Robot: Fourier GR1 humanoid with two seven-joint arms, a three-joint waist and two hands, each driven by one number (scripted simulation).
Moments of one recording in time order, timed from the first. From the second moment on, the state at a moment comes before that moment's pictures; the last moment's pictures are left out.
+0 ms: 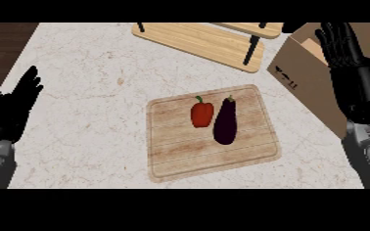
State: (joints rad) left arm -0.16 0.54 0.01 -1.35 0.20 0.16 0.20; right arm -0.32 -0.47 0.09 -1.65 -0.23 -0.16 -0.06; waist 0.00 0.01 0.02
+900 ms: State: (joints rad) left arm -0.14 0.30 -0.04 -1.57 0.29 0.23 0.15; right arm 0.00 -0.41 0.19 -1.70 0.30 -0.66 0.16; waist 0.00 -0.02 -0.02
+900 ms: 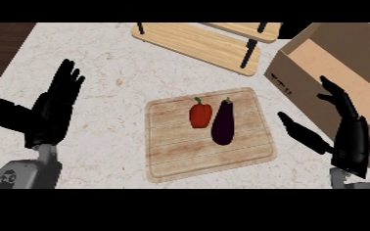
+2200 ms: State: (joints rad) left arm -0.10 0.25 -0.05 -1.63 0.25 0.22 0.16; right arm -0.45 -0.27 0.44 -1.87 0.43 -0.05 1.12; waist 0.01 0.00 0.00
